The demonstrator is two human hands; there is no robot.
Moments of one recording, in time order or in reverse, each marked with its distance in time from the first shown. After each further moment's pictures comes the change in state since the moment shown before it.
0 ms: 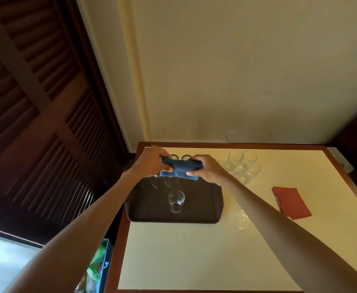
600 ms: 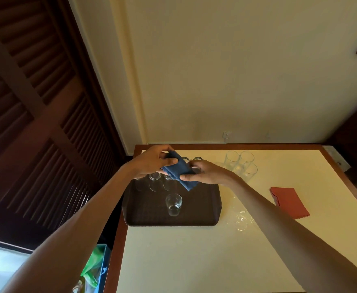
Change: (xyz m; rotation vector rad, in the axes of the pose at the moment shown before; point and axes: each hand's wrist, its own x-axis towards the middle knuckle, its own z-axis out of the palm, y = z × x) left_hand 0.002 0.027 -0.014 -0.626 -0.239 -0.064; right_hand 0.001 -0.002 -0.015 0.043 -0.324 0.038
